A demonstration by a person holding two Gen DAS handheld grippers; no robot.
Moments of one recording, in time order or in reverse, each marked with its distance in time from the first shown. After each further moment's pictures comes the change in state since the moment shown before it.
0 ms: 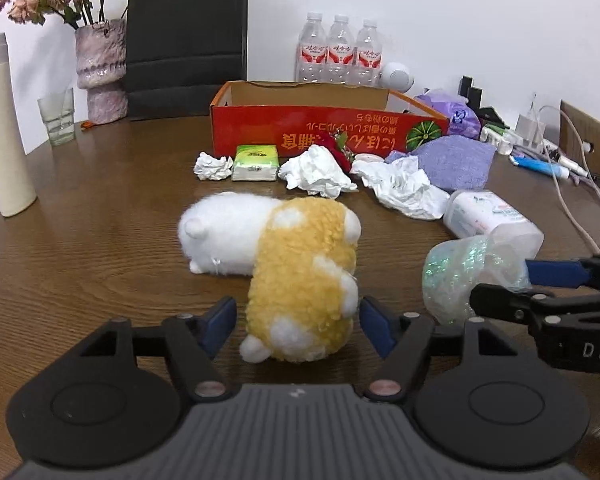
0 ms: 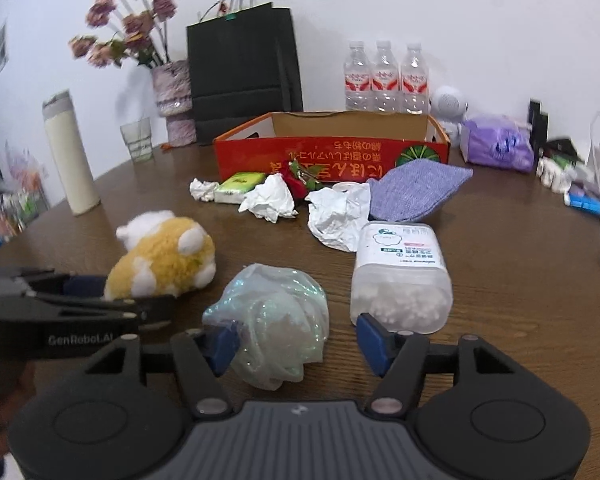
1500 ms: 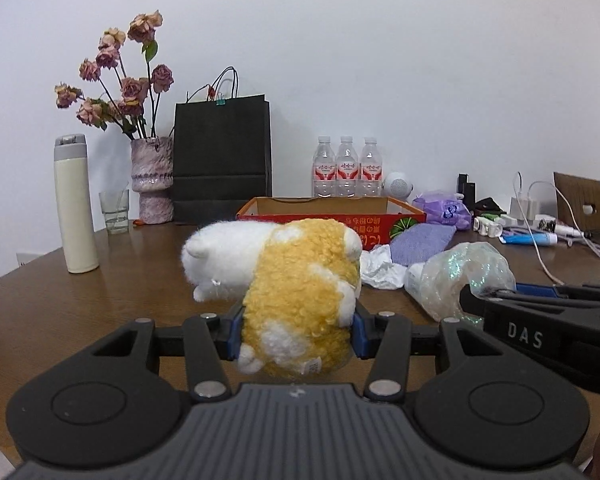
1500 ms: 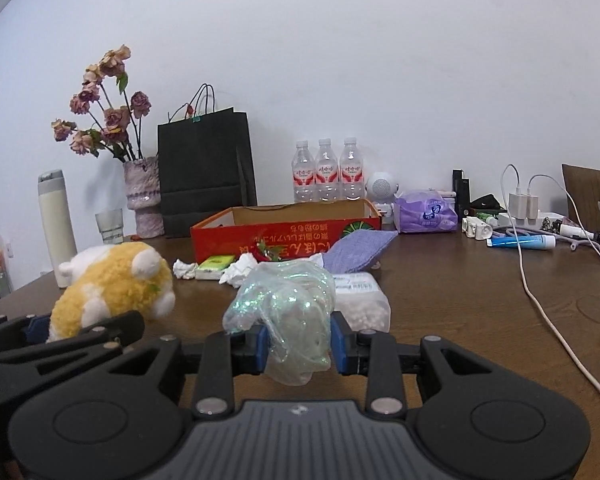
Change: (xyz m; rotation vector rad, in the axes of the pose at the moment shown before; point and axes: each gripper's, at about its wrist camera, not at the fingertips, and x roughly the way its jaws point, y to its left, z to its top) left arm -0.093 -0.060 -0.057 0.031 -0.404 0.142; right arm -0.077 0.027 -0.049 0.052 -0.343 -0.173
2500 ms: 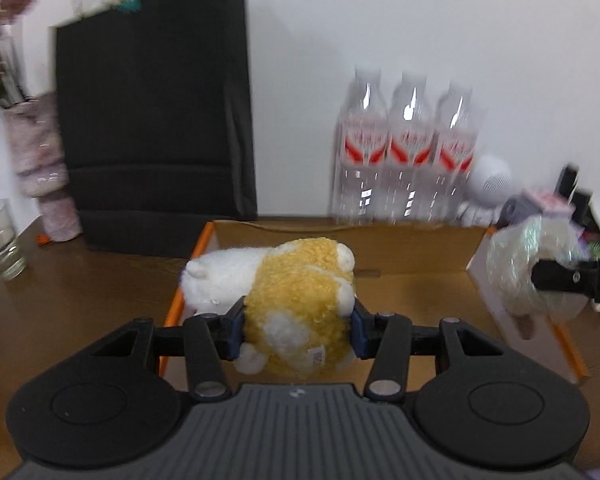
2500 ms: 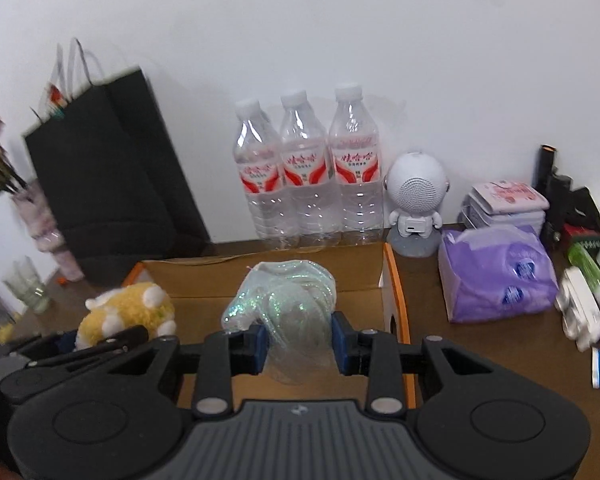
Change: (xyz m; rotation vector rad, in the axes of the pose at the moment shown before) left arm 0.424 -0.005 0.177 0.056 0.397 0.002; right arm 0.390 -0.072 0.231 0.087 0.390 0.040
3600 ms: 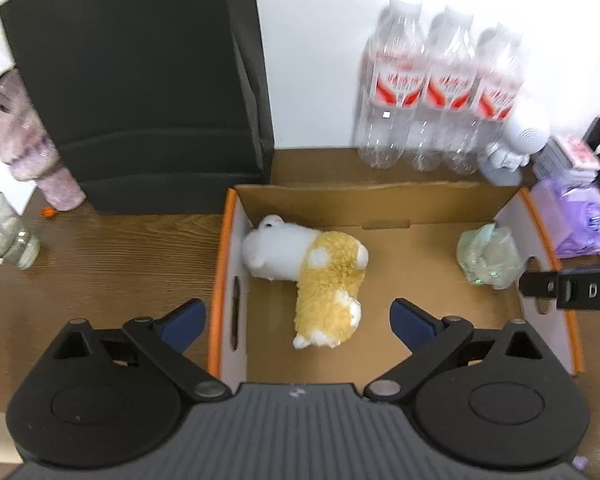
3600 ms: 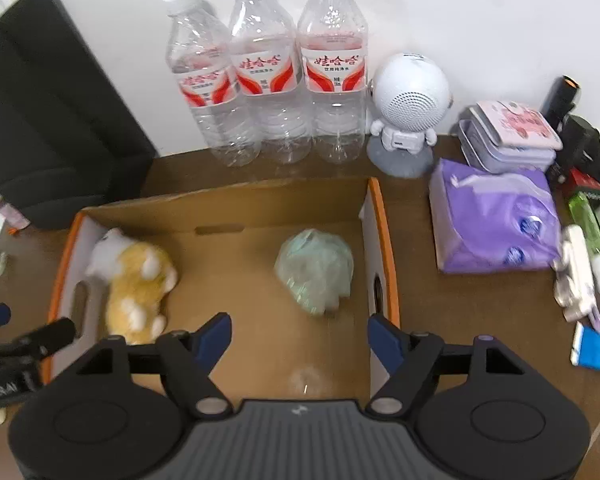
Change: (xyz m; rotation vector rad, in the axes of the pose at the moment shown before) left arm -0.008 0.036 0.068 -0.003 0.361 -0.008; right arm 0.047 0.001 0.056 0.067 0.452 -0.096
